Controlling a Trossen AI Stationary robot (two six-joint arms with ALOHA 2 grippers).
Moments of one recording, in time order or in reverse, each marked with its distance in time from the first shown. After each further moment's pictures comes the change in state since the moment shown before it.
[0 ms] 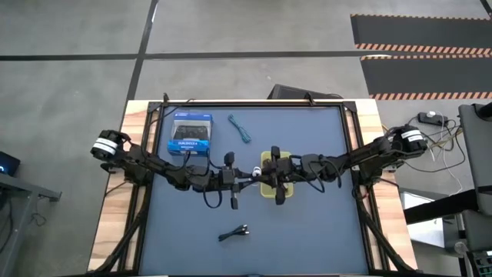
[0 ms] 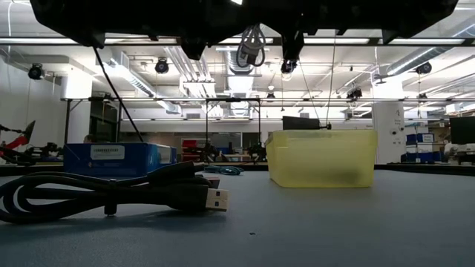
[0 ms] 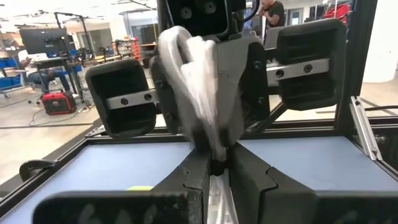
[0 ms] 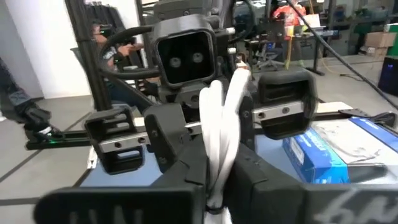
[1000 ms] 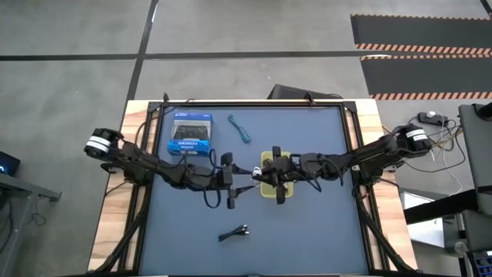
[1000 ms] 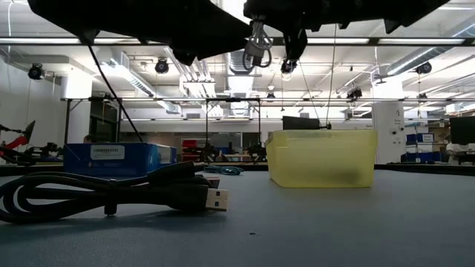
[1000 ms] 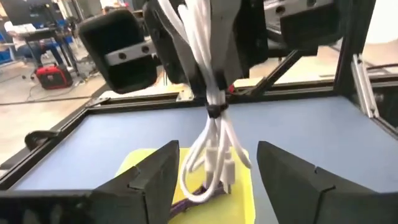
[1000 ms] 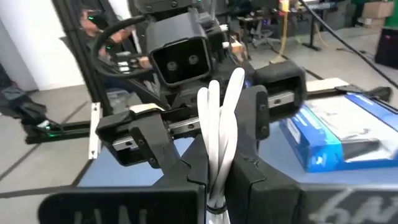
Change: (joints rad) left arm 0.000 -0.084 -0.013 -0.236 0.003 -0.024; right arm 0.000 -0.056 0.043 -0.188 0.021 0.065
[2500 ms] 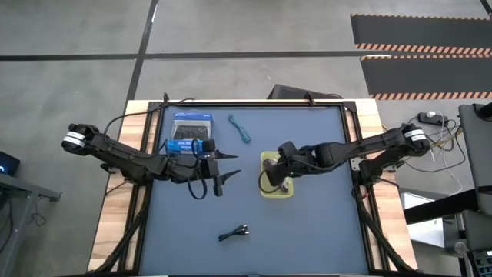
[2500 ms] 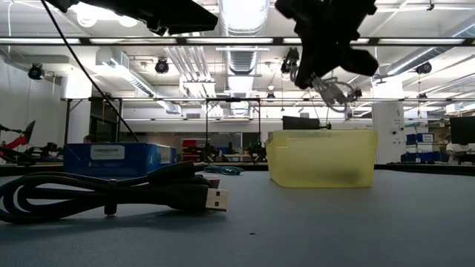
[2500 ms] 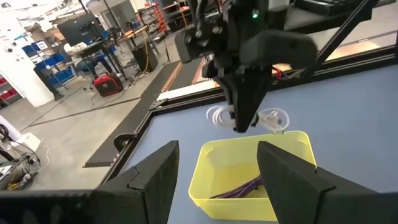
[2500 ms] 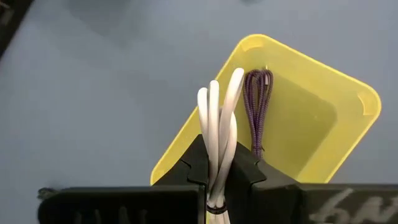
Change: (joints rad) left arm 0.011 -0.298 -0.013 -0.334 -0.147 0.184; right arm -0.032 0.025 0.412 -1.335 0.173 0.946
